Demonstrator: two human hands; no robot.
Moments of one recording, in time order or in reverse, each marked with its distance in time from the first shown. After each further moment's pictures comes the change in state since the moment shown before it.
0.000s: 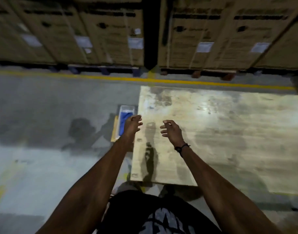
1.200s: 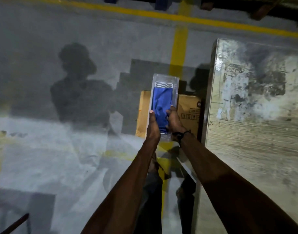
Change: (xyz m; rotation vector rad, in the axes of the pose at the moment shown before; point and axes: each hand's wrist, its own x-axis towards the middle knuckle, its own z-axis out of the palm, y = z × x) left_hand 0.295 -0.191 -0.094 -0.253 0.056 -0.343; right_hand 0.255 0.171 0.302 0.006 -0.009 0.616
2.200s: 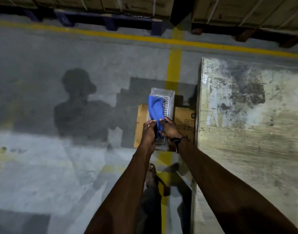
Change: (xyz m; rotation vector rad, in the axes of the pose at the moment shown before) left_hand -0.003 0.025 -0.002 0.003 -0.061 0.058; right_hand -0.016 -0.007 -0.013 0.016 -0.082 -0.163
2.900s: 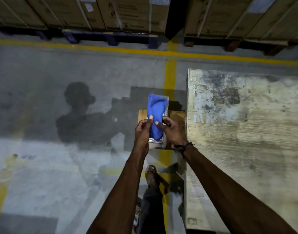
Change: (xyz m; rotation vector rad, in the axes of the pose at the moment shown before) left_hand -0.079 0.038 -0.014 -0.132 0.007 0.201; right_hand -0.085 -0.020 -0.021 -0.027 -0.100 -0.379
